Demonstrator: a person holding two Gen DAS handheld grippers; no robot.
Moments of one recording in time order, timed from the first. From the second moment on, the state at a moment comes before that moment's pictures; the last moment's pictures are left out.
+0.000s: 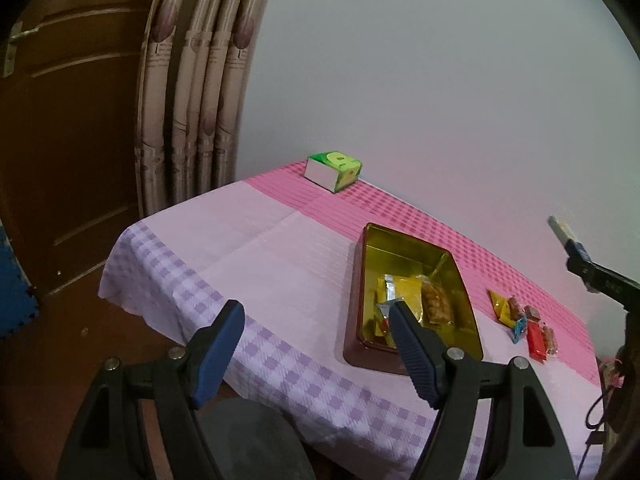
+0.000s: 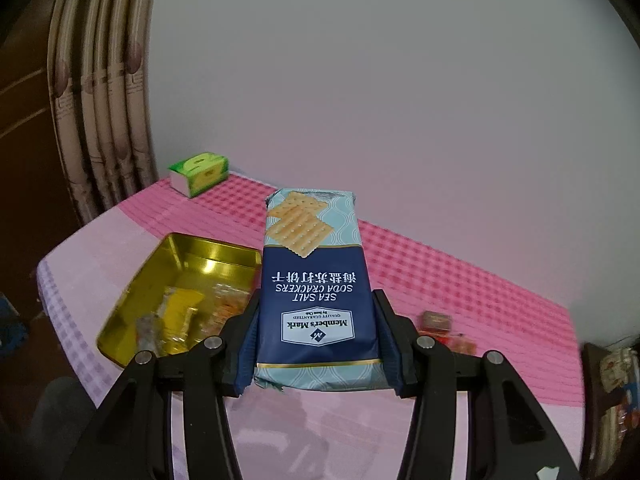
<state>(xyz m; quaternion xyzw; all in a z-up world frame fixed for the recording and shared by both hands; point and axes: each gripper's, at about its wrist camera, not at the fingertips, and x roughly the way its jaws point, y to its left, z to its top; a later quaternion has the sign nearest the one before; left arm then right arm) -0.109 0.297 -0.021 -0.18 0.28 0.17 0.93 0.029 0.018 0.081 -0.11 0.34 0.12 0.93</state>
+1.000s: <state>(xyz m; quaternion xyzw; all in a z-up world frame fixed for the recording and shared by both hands) -0.103 0.312 -0.034 -0.21 0.30 0.19 0.91 0.061 0.157 -0.019 -0.14 0.42 0.19 0.88</state>
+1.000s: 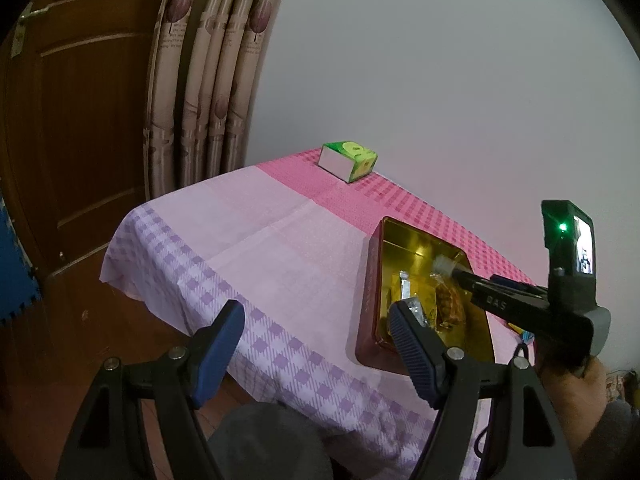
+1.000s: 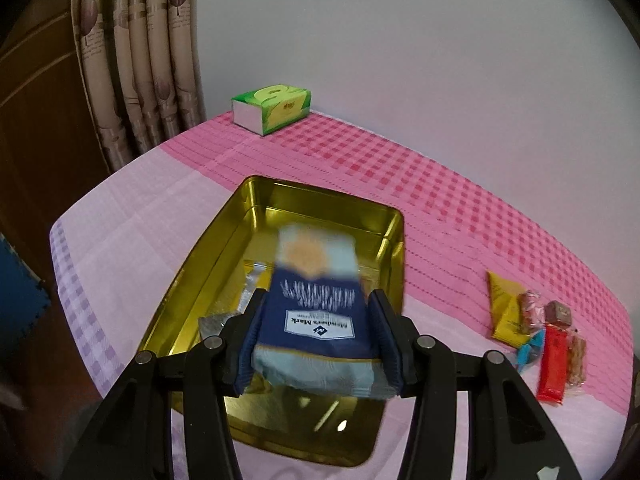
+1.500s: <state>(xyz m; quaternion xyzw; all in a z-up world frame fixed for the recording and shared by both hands) -0.092 0.320 -0.046 -0.22 0.32 0.18 0.90 0.074 0.166 -0.048 -0.13 0.44 0.20 0.87</state>
